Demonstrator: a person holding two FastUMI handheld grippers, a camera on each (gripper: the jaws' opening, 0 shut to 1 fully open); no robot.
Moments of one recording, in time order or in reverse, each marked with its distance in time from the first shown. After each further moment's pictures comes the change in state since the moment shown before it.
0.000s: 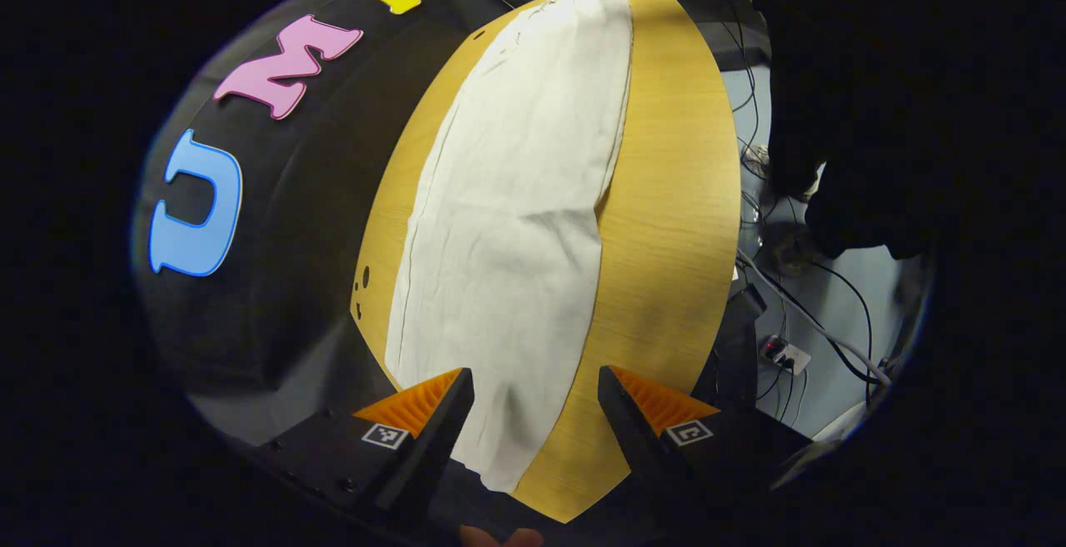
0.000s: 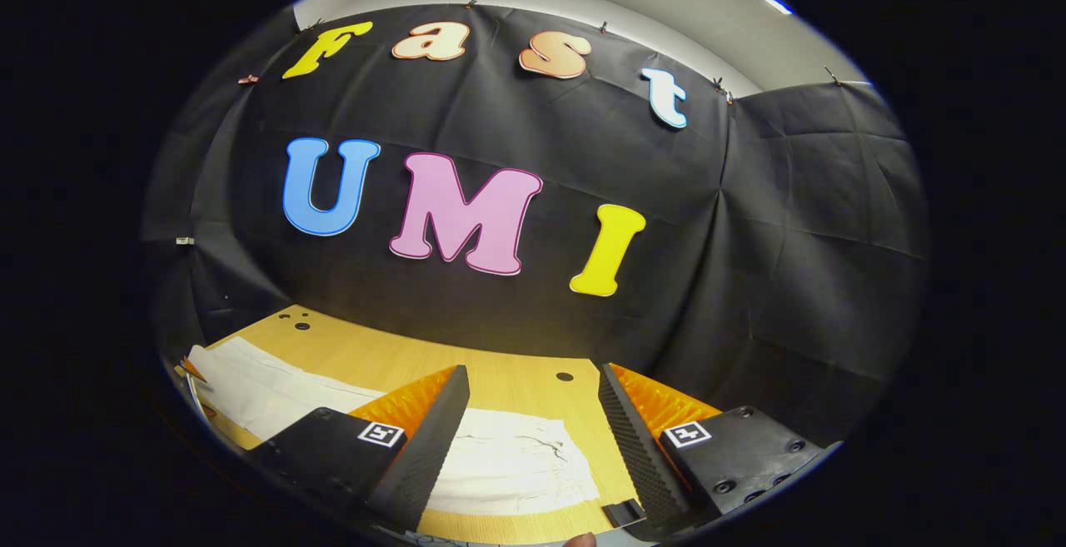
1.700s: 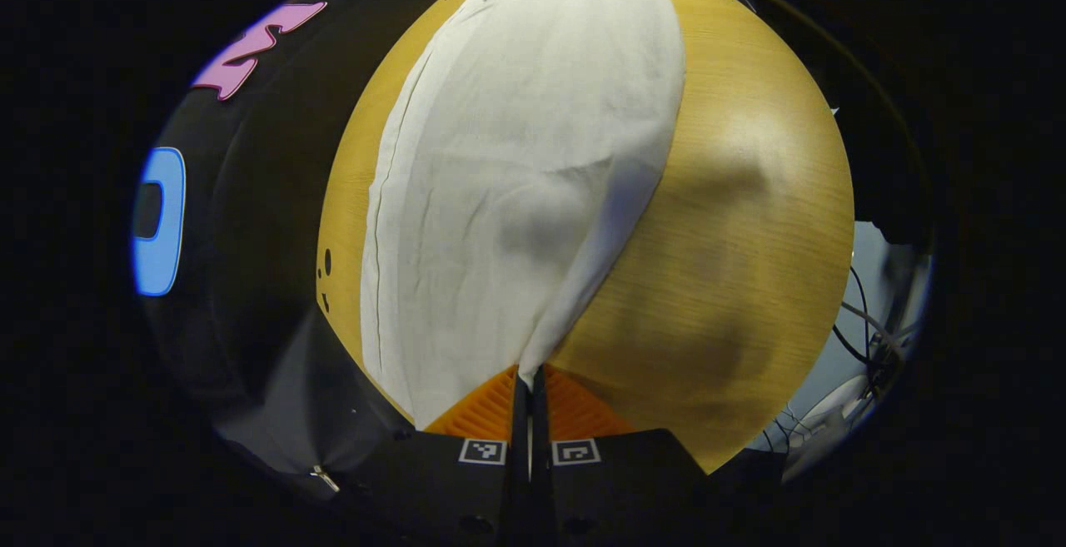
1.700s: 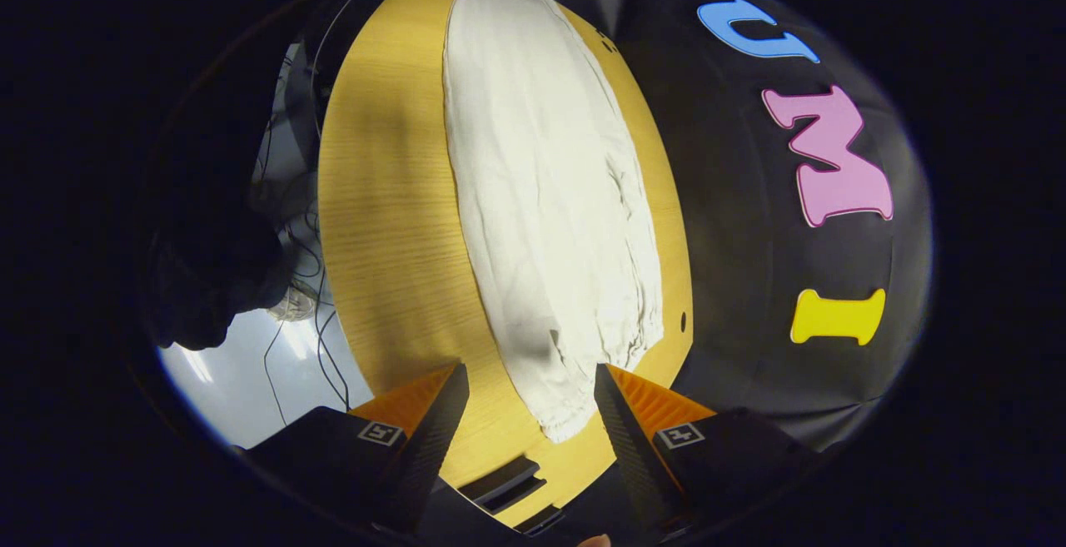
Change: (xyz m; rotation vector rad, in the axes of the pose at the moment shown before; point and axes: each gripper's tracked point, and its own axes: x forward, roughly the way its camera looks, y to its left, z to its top) left arm 0.055 0.021 -0.001 0.000 0.146 -0.139; right arm 0.023 0.001 -0.359 -1.221 0.387 0.694
